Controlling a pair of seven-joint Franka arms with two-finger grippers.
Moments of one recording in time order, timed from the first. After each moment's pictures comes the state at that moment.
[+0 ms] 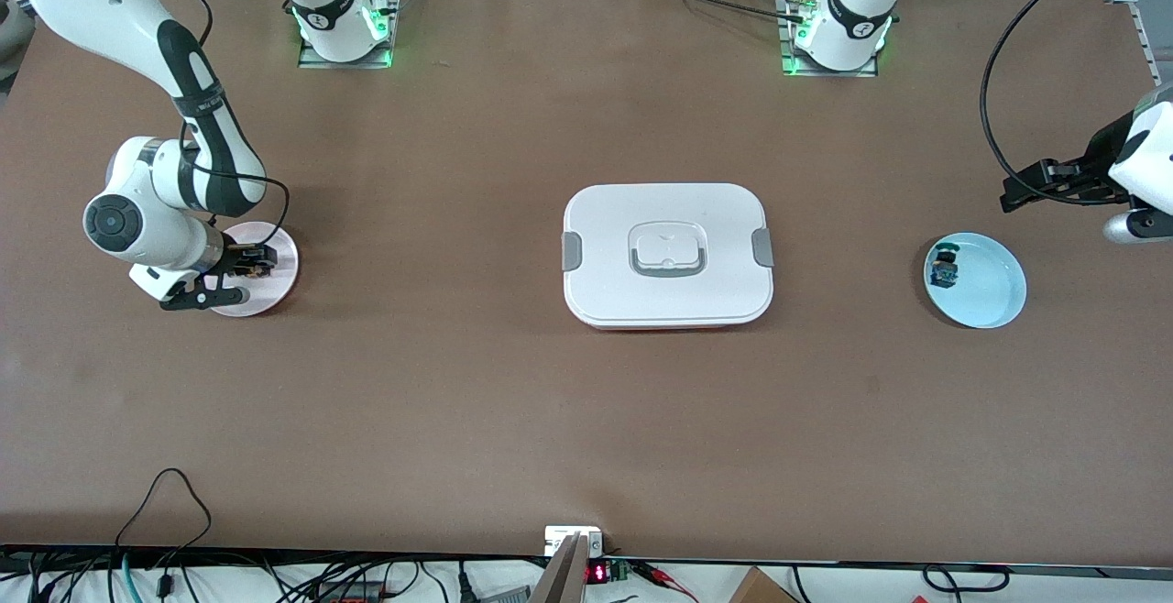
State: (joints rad) left arm 0.00 0.07 0.04 -1.61 0.02 1.61 -0.07; right arm 0.03 0.44 -0.16 -2.08 -0.08 2.36 -0.20
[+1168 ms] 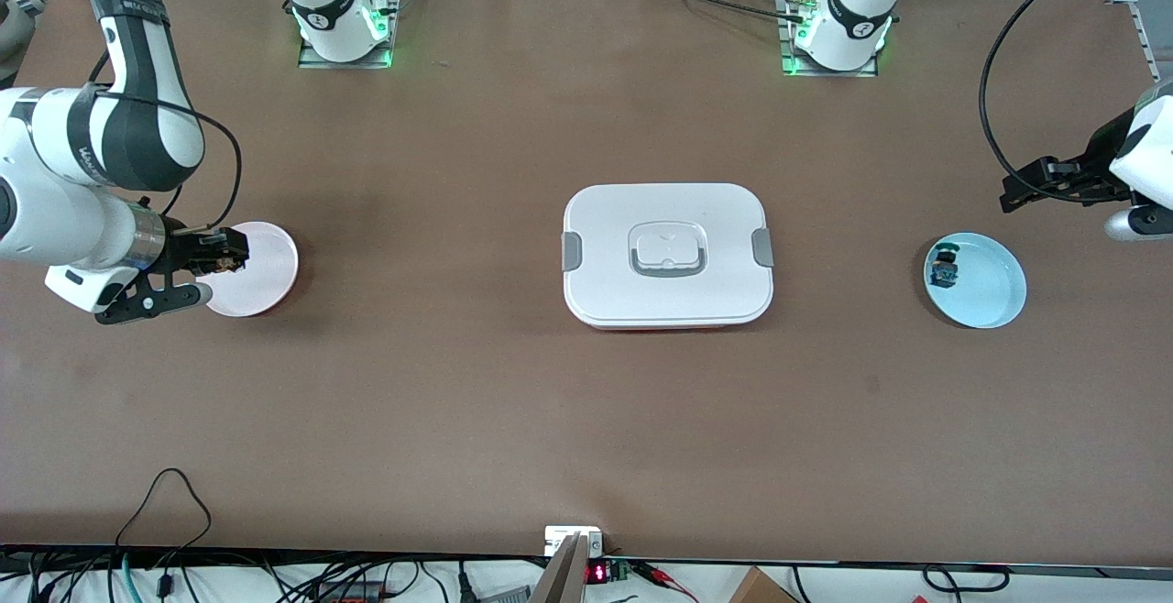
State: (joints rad) left arm -0.01 0.07 0.04 -1.59 0.02 1.61 -0.07; right arm 0.04 0.30 -0.03 -1.70 -0.03 1.83 -0.32
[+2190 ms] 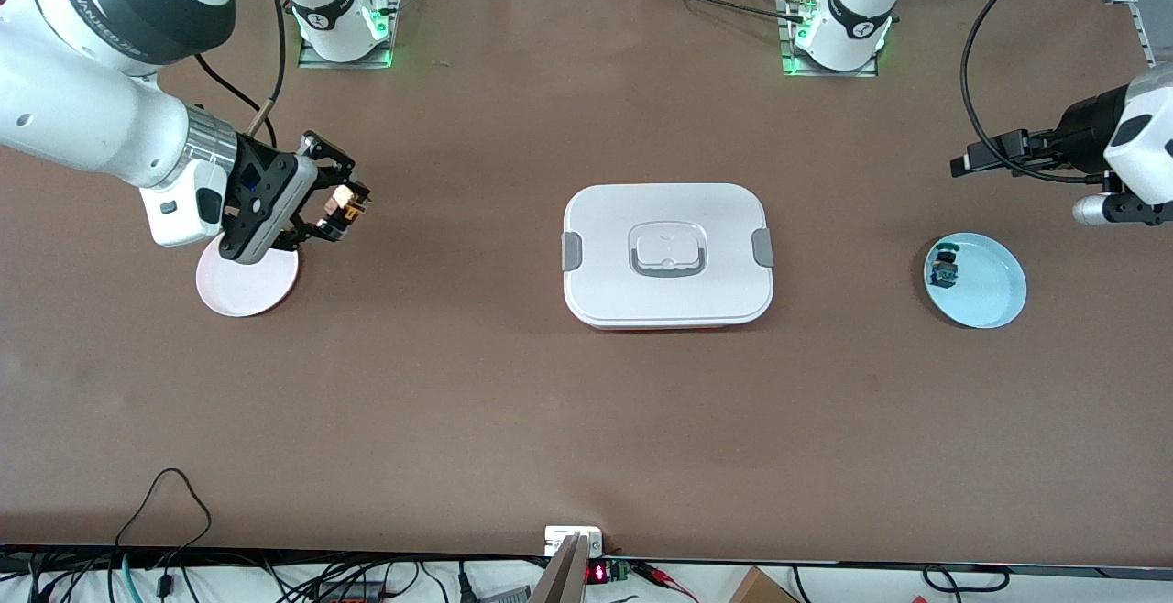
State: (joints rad) left arm 0.06 0.09 0.05 -1.58 -0.37 1.40 -0.07; right arm 0.10 0.16 0.14 -1.65 0.45 1.81 -0.78
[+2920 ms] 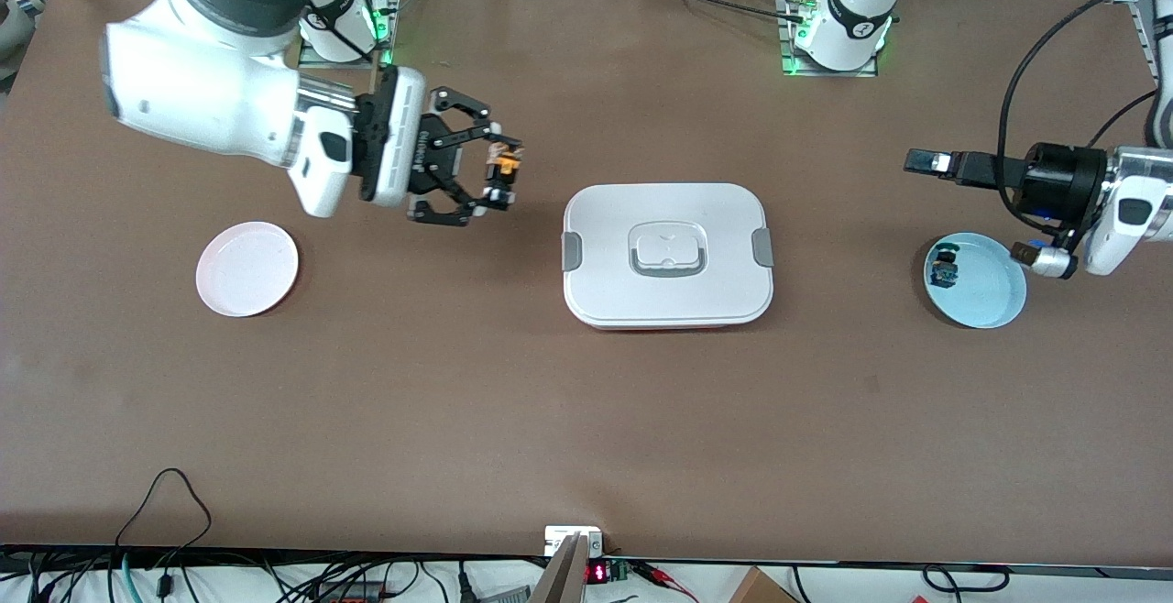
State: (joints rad) left arm 0.15 0.32 0.04 -1.59 -1.20 1.17 -0.05; right arm 0.32 0.22 0.15 -1.65 1.07 2.05 -1.21
